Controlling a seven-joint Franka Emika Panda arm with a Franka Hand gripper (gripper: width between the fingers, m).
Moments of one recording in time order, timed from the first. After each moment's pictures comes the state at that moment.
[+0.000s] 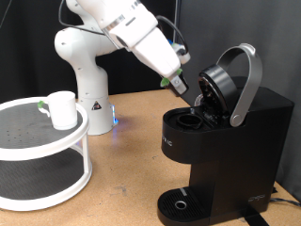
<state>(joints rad) 0.47 -0.23 -0.50 -2.28 0.68 2.17 -1.13</state>
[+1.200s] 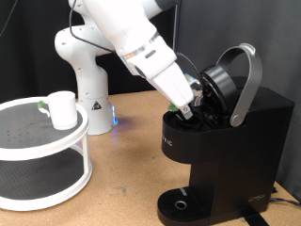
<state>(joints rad) 0.48 -0.13 -0.46 -2.31 0.68 2.23 -1.15</state>
